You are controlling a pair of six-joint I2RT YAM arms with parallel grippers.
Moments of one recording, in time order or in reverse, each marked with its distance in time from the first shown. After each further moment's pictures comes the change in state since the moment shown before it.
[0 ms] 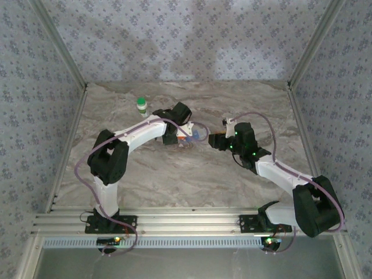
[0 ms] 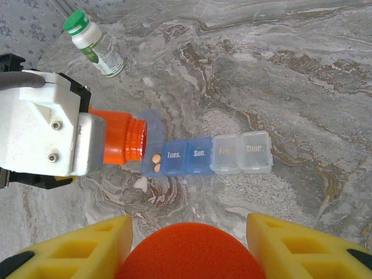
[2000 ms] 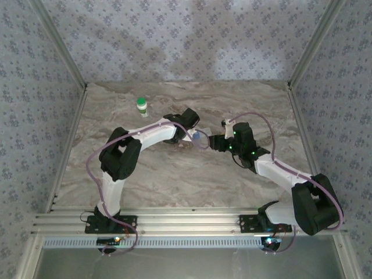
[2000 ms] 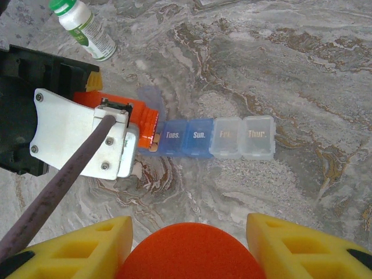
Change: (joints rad) left arm -0.055 0.124 0.034 0.059 -0.287 0.191; right arm 0.006 0.018 0.013 -0.052 0.000 0.000
